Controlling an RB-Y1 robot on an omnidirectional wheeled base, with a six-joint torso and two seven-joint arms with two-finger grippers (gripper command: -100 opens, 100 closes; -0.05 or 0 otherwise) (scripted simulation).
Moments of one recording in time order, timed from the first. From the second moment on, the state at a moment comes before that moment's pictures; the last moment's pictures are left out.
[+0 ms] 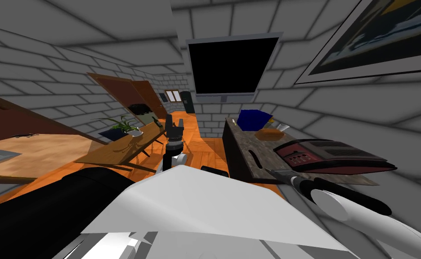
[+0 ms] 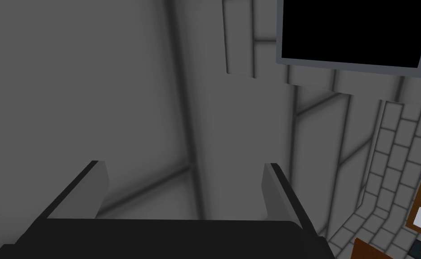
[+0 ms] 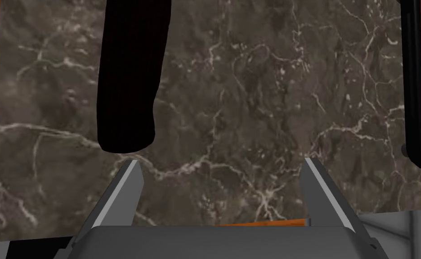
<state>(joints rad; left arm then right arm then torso) 0.51 0.02 0.03 -2.36 0.00 -0.58 -0.06 0.58 -0.57 -0.44 -2.12 -0.74 1.05 -1.08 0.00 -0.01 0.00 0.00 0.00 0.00</state>
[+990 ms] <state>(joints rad) 0.51 0.02 0.03 -2.36 0.00 -0.58 -0.06 0.59 -0.62 -0.49 -2.11 -0.87 1.33 -1.22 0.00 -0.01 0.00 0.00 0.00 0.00</state>
